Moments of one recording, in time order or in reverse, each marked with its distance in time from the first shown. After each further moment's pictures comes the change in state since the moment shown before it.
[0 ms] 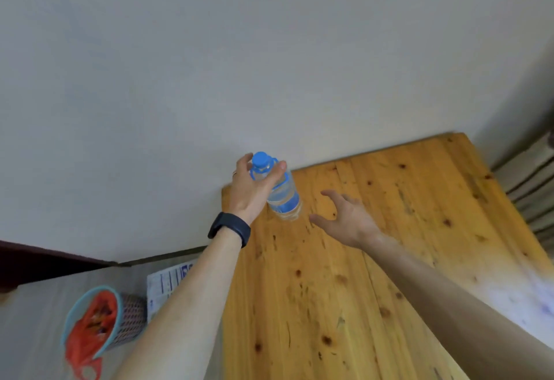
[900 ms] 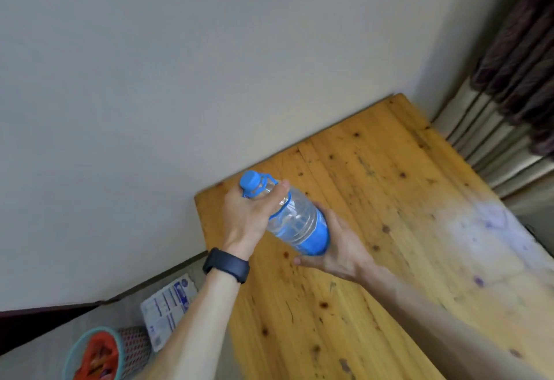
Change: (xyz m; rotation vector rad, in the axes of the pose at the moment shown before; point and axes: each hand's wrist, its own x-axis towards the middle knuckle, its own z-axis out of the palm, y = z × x) left_hand -0.074 0.021 0.017 -0.114 -0.135 0.084; right_hand -0.095 0.020 0.046 0.393 0.180 -0.077
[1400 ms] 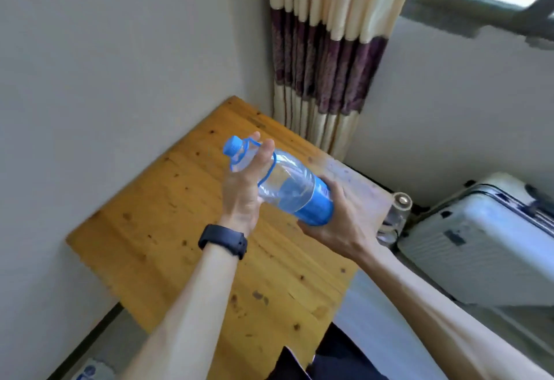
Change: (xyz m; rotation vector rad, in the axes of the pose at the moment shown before) left_hand -0.224 0.058 0.086 -0.470 -0.709 -0.062; right_hand -0.297 -0.023 -0.082 -0.361 0.765 0.253
